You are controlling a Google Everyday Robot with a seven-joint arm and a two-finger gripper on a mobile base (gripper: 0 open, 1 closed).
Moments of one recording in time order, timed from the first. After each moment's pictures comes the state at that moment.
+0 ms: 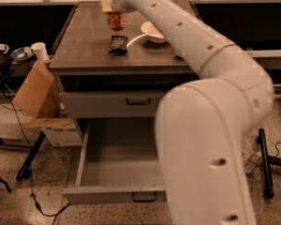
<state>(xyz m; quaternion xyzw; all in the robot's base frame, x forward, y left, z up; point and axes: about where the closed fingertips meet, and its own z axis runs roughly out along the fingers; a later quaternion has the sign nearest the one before) 0.909 0.078 0.944 -0.17 0.84 0.14 0.50</state>
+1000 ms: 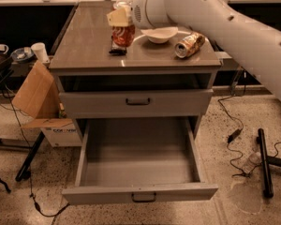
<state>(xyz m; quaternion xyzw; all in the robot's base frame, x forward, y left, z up) 0.734 0.036 0.976 -0.24 0.79 0.22 0.51</state>
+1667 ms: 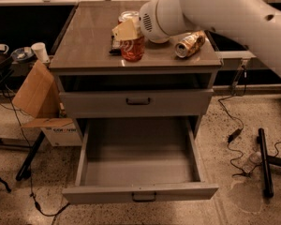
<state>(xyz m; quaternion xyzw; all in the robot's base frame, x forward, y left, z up) 0.654 0.013 0.975 -0.28 0.82 0.19 0.47</state>
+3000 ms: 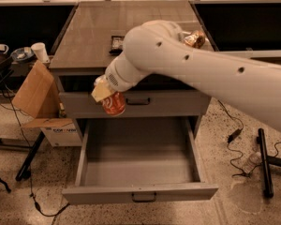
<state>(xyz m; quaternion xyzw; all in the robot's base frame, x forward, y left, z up) 0.607 0.090 0.810 -0.38 0.86 0.17 0.29</state>
